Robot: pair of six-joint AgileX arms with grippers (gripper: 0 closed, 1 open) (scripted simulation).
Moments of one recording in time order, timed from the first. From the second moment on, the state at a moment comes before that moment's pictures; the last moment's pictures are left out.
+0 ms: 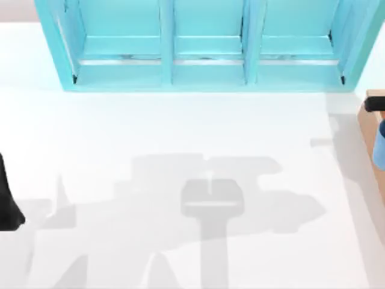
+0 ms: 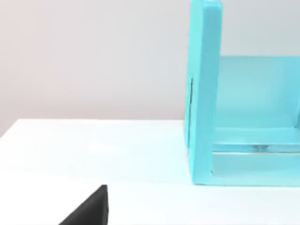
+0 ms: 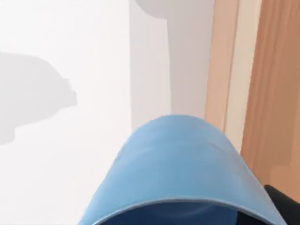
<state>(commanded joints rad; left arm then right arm) 0.00 0.00 0.00 0.00 0.00 0.00 0.12 1.76 1.48 -1.32 0.00 0.12</state>
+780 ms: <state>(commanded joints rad) 0.00 0.00 0.00 0.00 0.00 0.00 0.84 2.40 2.47 -1.60 0.01 0.84</state>
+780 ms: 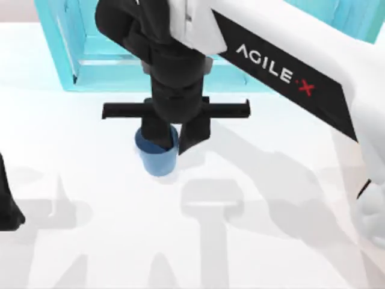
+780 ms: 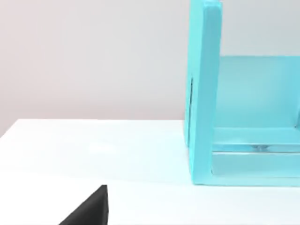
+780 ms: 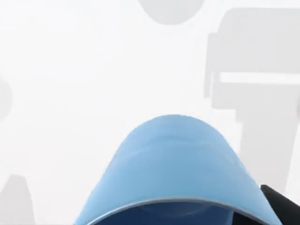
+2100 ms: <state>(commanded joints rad) 0.00 0.00 0.00 0.00 0.00 0.00 0.96 2.50 2.34 -1.35 0.01 0.98</state>
